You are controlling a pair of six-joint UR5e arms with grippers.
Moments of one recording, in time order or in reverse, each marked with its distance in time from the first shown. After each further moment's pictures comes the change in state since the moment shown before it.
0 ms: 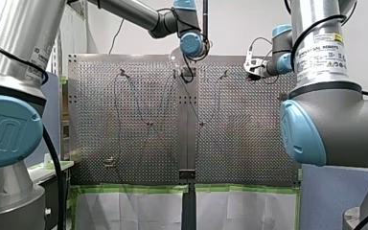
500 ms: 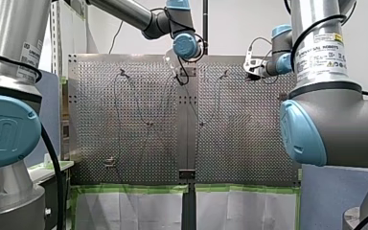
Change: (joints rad) left arm -0.014 0.074 -0.142 0.070 -0.001 0.011; right arm 0.003 0.001 0.000 0.000 0.000 -0.003
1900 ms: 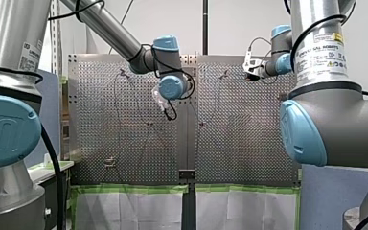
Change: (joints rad) left arm 0.001 0.000 -0.391 0.349 0.003 0.024; right arm 0.005 0.001 0.000 0.001 0.001 0.003
